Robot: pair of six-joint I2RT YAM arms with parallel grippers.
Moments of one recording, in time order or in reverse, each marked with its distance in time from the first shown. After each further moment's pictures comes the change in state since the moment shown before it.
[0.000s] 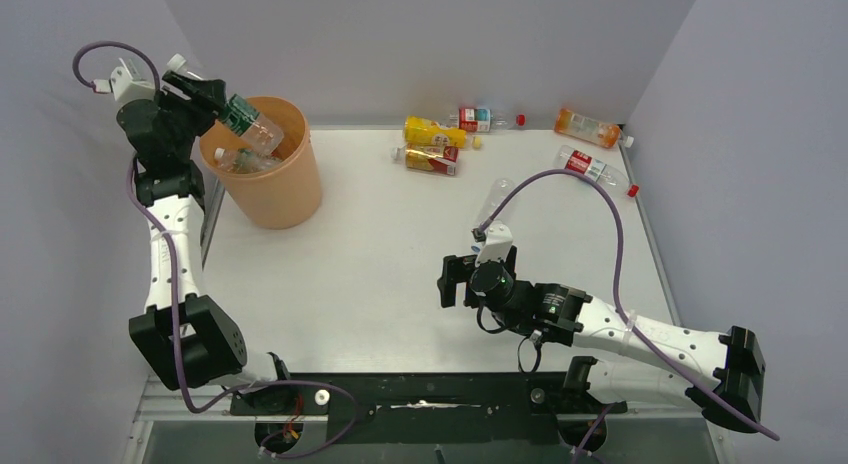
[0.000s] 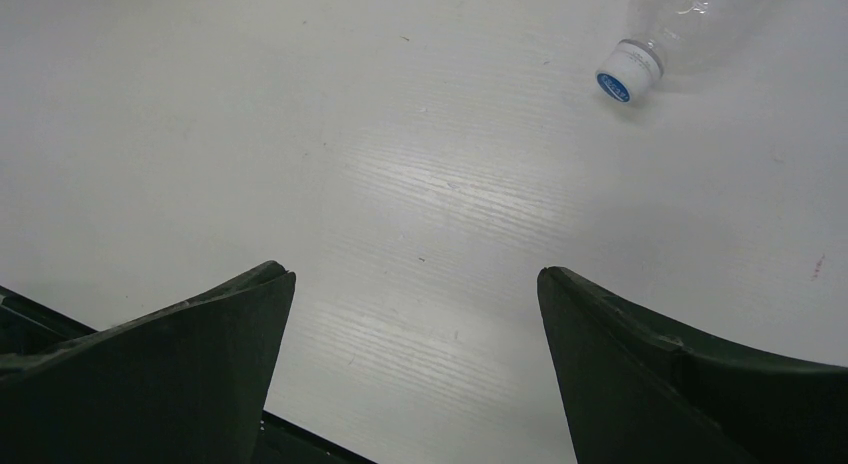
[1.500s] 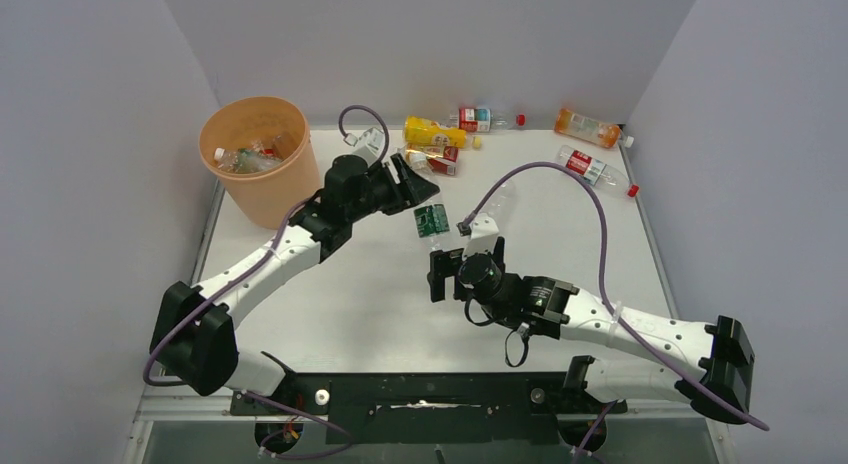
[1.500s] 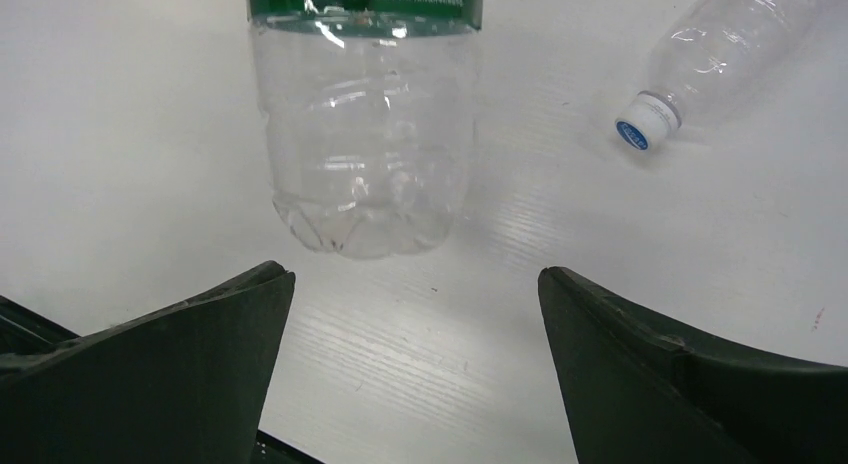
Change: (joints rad) left arm -0.932 -0.001 -0.347 0.005 -0.058 -0.172; right arm 0.000 0.101 0.065 0.056 -0.001 -0.077
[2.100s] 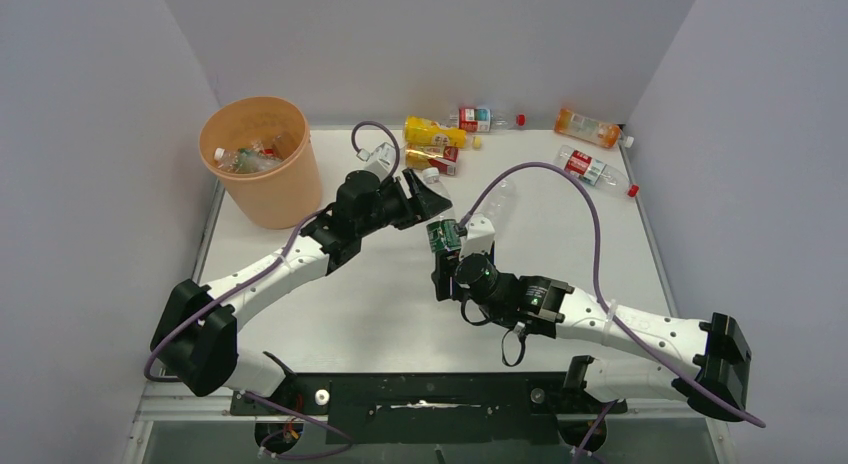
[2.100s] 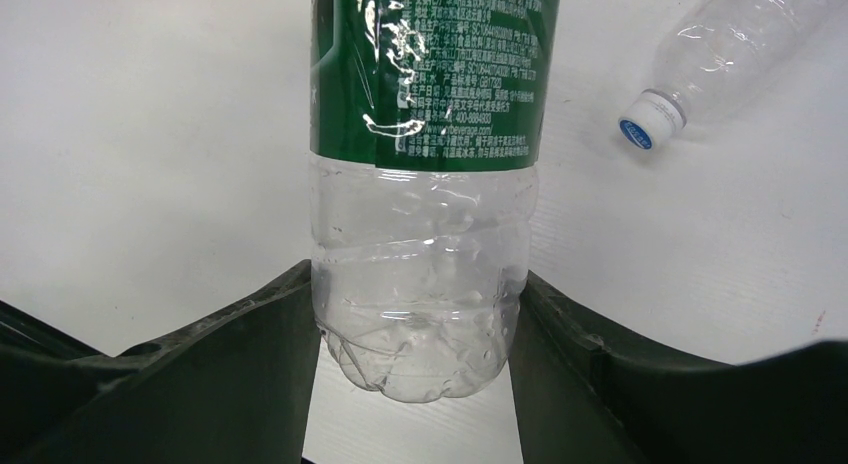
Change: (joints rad) left arm -0.062 0.000 -0.065 0.074 -0.012 -0.068; right arm 0.000 0.012 0.000 0.005 -0.002 -0.010
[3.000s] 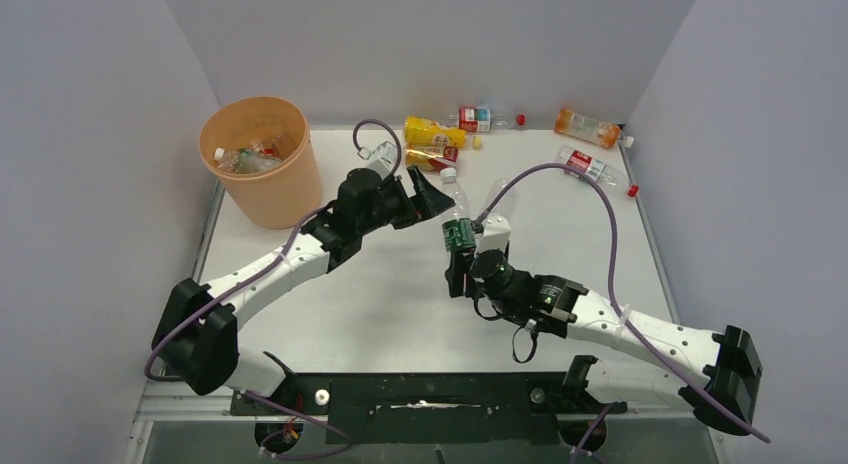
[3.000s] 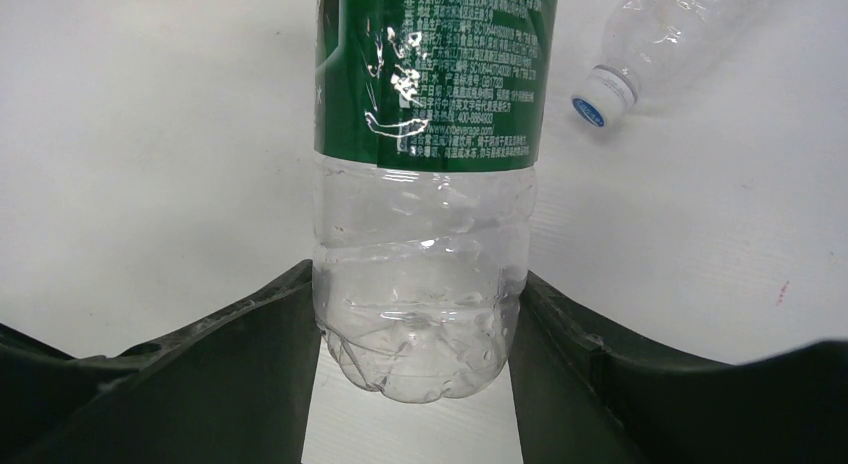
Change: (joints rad) left arm 0.000 0.011 0.030 -0.040 -0.006 0.023; right arm -0.086 -0.090 -0.058 -0.030 -0.049 0.006
